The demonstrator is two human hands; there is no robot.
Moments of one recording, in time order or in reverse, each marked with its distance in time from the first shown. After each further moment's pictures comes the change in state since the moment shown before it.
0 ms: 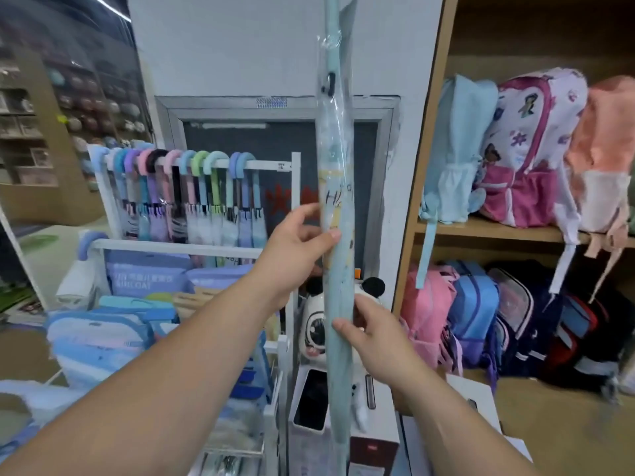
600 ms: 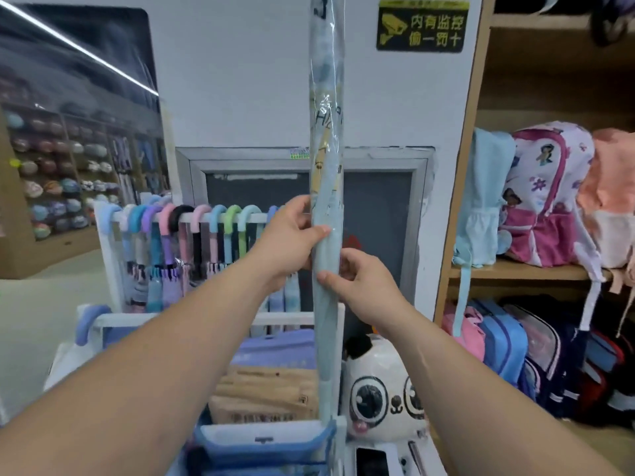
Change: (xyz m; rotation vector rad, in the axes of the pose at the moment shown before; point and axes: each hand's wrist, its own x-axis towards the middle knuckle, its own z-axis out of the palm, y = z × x) left_hand 0.124 0.027 -0.162 0.042 -0.106 0.114; right_hand 0.194 -0.111 0.085 0.065 0.237 -0.098
